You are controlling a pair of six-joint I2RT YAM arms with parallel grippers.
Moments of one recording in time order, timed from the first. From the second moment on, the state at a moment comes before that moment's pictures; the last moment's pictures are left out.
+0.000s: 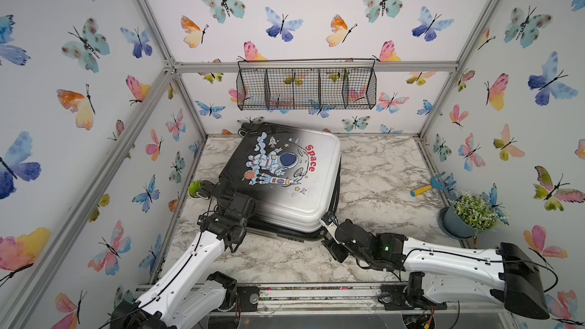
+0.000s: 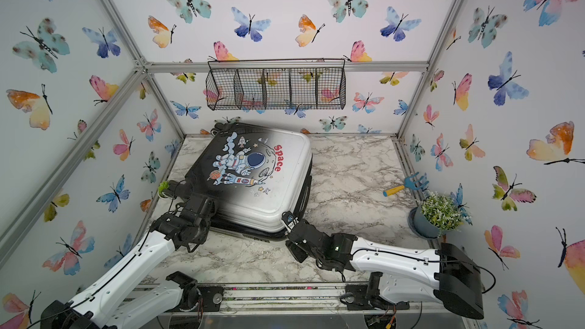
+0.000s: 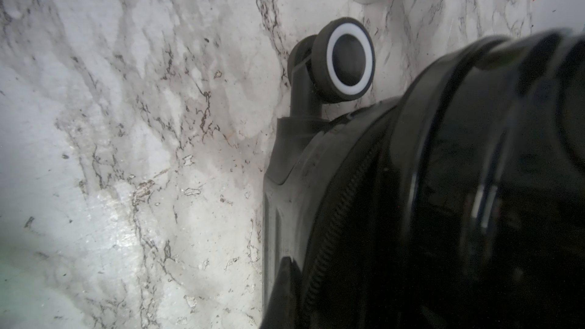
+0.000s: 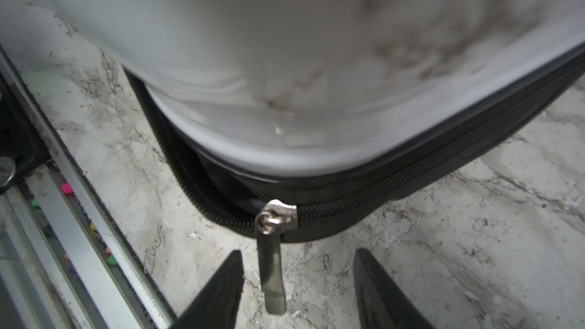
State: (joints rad) left arm -0.43 0.94 0.68 -0.89 -0.37 -1.75; right arm 1.22 1.16 0.66 -0.33 0.28 0.29
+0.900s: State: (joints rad) left arm -0.43 0.98 0.69 -0.89 -0.36 -1.73; right arm 1.21 1.06 0.65 -0.37 0.27 0.14
